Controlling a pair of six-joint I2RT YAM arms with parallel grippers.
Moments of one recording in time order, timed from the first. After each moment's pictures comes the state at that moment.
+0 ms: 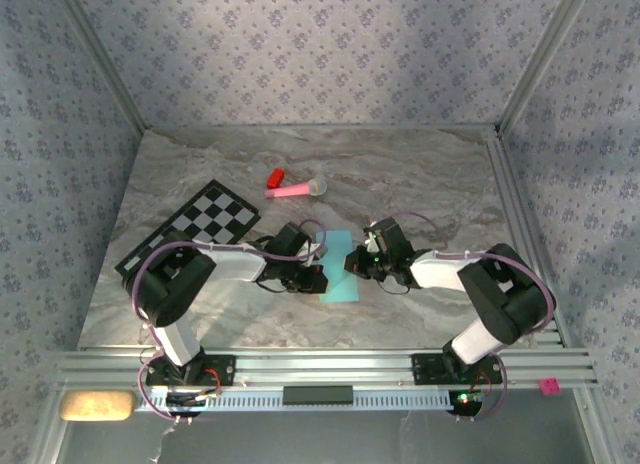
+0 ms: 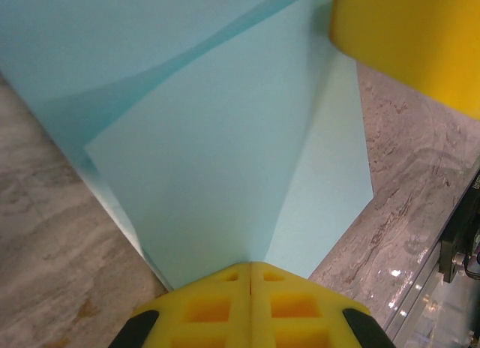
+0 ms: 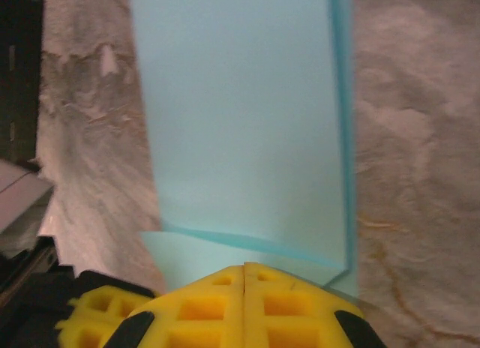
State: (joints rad) left arm -0.79 1.73 0.76 -0.07 0.57 -0.62; right arm 0.59 1.54 0.55 0.17 -0.40 0.85
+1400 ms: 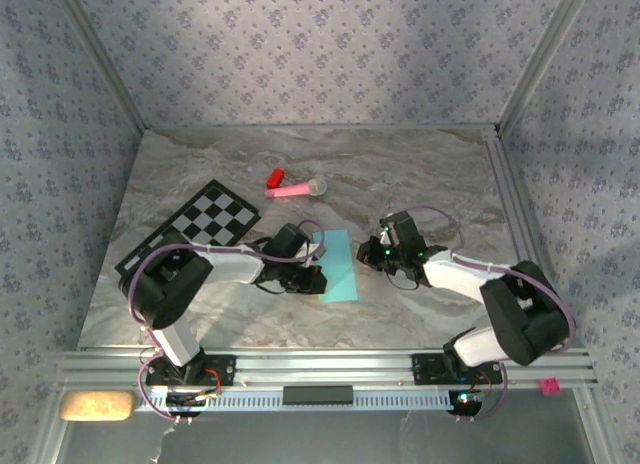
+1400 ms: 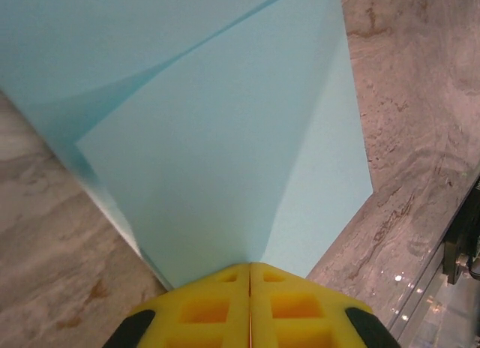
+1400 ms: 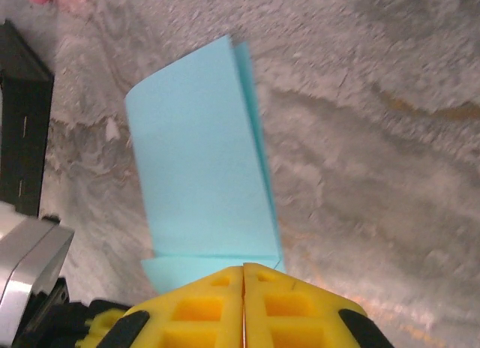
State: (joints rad) left arm -0.79 1.70 0.75 -0.08 0.55 -0.63; right arm 0.52 1.39 0.56 0.01 -0.30 0.85
